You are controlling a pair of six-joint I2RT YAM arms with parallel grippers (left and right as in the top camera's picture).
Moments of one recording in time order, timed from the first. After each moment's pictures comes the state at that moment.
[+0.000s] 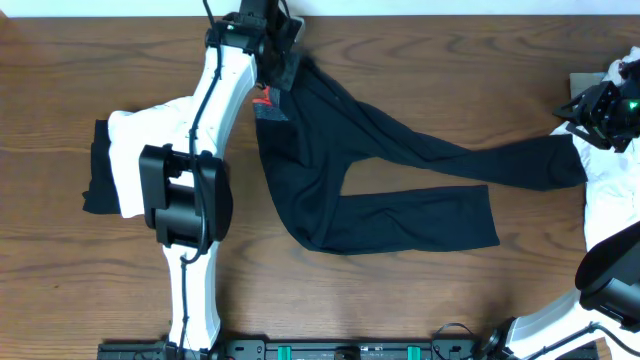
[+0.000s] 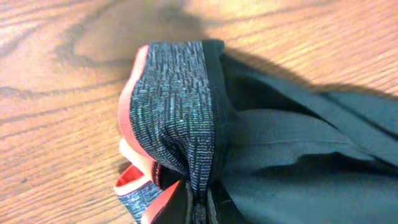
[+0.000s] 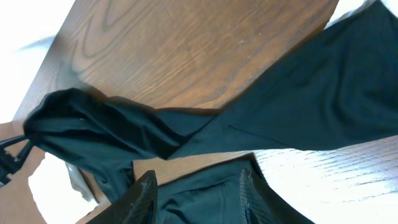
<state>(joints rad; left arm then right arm) -0.22 2.26 2.08 -0.91 0.16 0.13 -0.52 1.87 1.77 -1.24 -0.57 0.15</state>
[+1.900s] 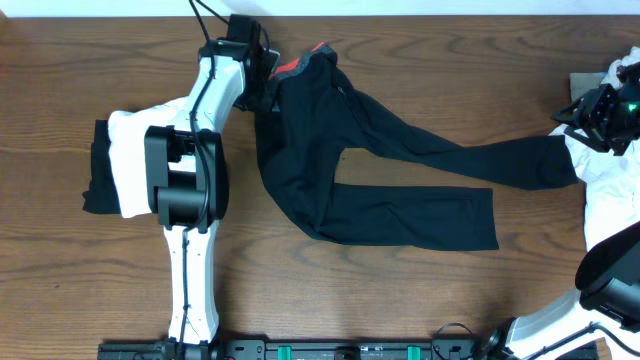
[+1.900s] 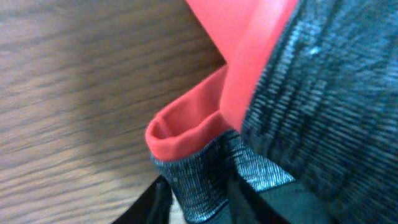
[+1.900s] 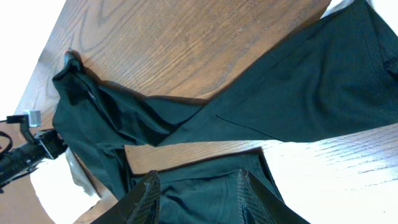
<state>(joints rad) -0.13 2.43 2.03 -0.91 0.06 0.19 -0.52 1.87 1.77 -1.28 -0.56 0.15</state>
